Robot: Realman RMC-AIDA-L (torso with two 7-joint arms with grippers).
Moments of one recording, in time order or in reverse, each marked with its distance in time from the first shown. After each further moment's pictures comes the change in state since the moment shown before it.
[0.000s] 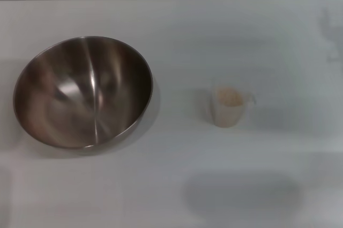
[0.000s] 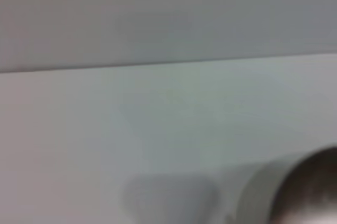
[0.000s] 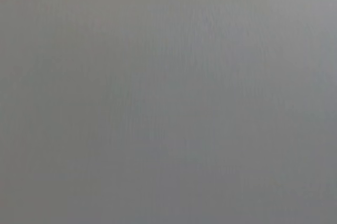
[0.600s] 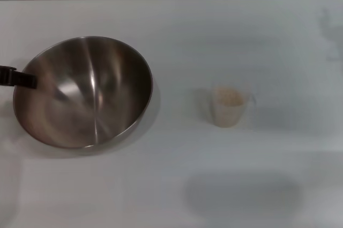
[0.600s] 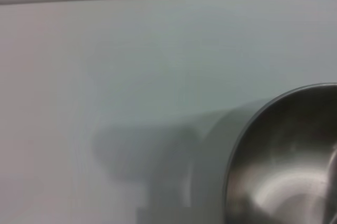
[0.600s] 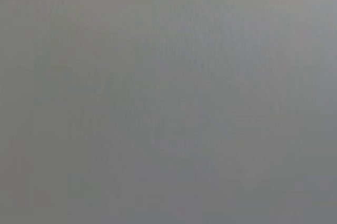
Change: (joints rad) left arm -0.060 -0.006 0.080 0.212 -0.001 0.027 -0.001; right arm 0.003 0.000 0.000 -0.004 0.000 0.004 0.000
